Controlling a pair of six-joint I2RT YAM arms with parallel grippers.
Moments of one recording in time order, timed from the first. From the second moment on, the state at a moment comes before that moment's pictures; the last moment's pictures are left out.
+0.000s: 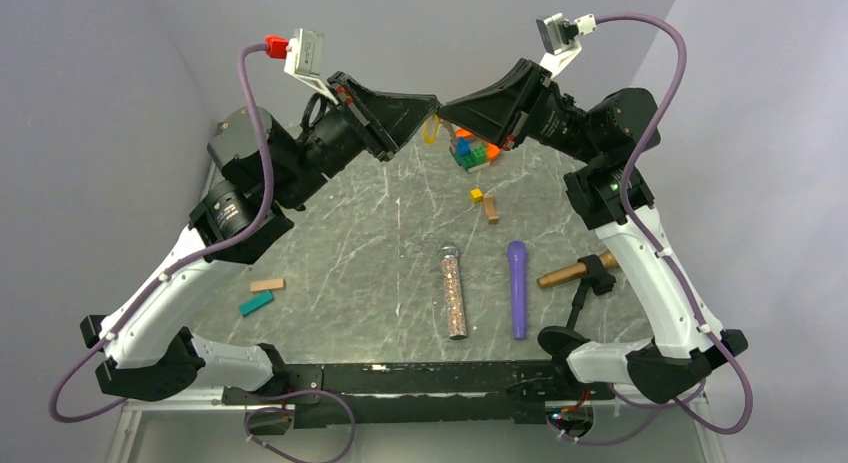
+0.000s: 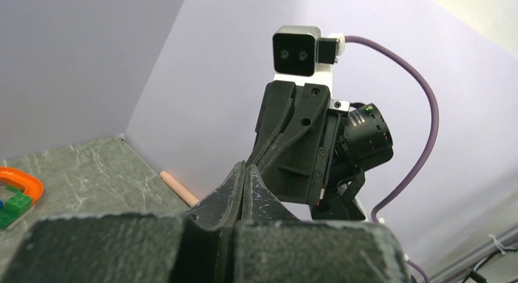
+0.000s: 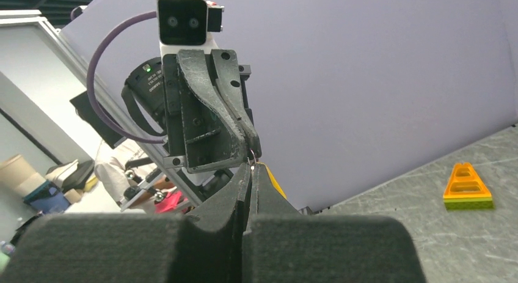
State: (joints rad) left arm -0.93 1.28 1.83 -0.22 -0.03 -0.60; right arm 0.49 1.28 1.65 0.16 -0.79 0.97
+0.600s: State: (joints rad) left arm -1.23 1.29 1.83 -0.13 -0.44 -0.52; right arm 0.49 1.18 1.60 0.20 -0.77 1.03
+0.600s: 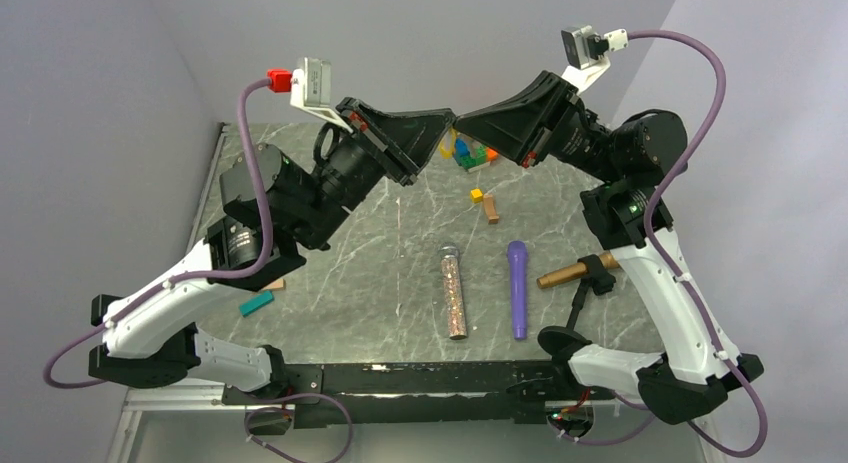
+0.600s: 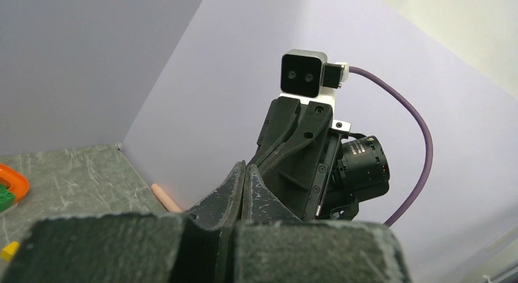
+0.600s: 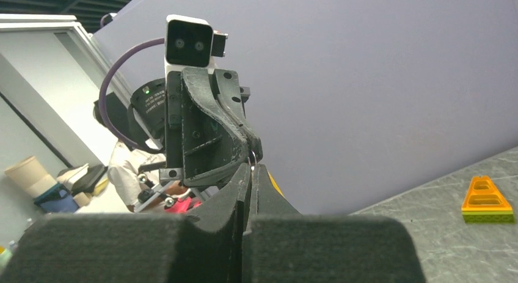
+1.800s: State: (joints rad) left arm -0.89 0.89 1.60 -0.54 -0.08 -0.35; right arm 0.49 1.12 1.52 -0.32 -0.52 0.73
